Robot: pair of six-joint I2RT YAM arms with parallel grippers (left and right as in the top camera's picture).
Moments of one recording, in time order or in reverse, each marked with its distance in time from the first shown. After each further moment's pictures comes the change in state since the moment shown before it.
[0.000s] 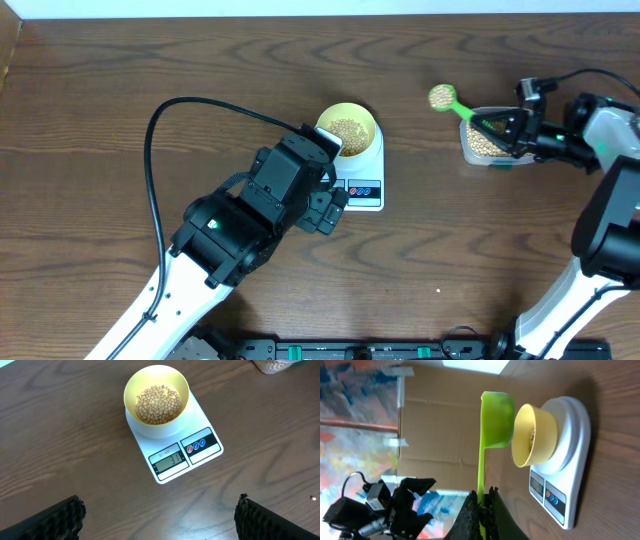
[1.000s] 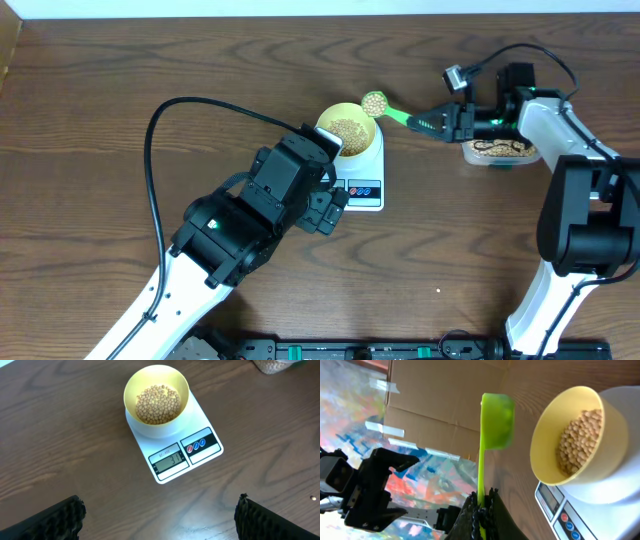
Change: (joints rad) left arm 0.000 0.000 0.000 0.000 0.000 0.000; right arm 0.289 0.000 0.000 0.412 -0.005 0.217
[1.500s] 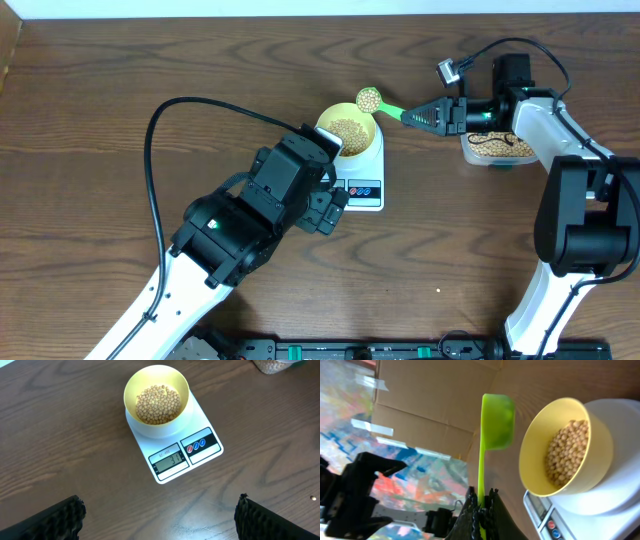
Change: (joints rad) left arm 0.000 0.000 0.000 0.000 0.000 0.000; right arm 0.019 0.000 -0.001 0.171 0.050 0.137
